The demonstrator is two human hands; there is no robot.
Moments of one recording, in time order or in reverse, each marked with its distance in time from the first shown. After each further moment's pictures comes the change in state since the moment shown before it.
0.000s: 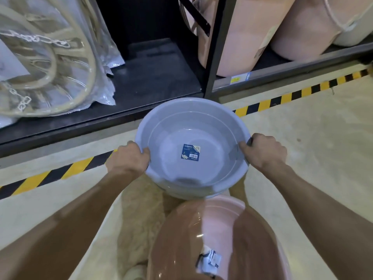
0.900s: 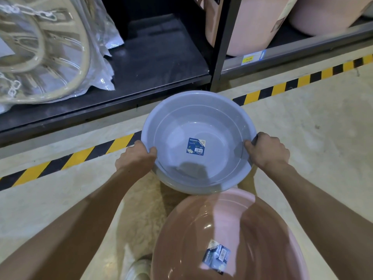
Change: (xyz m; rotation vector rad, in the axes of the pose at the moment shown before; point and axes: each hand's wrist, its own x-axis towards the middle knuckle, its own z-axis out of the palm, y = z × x) left_hand 0.022 -0.018 0.060 -0.054 -0.116 -0.078; right_hand 0.009 0.004 0.067 0.078 -0.075 0.070
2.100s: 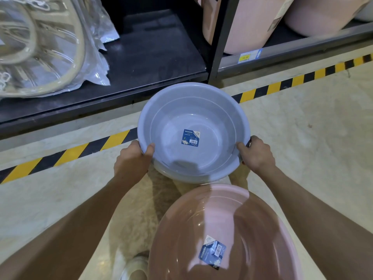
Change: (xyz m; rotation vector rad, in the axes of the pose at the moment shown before) left_hand -0.016 -0.009 0.009 -0.330 0.054 0.091; right_hand -0.013 -0.003 0.008 0.348 -0.143 0.079
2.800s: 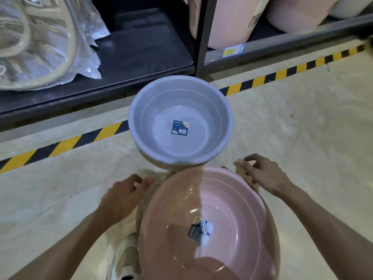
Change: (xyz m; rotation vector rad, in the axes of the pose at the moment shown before) left_hand -0.107 -0.051 -0.004 0.131 -0.307 0.093; right_hand -0.079 0.082 -0.036 -0.079 -0.180 -0.075
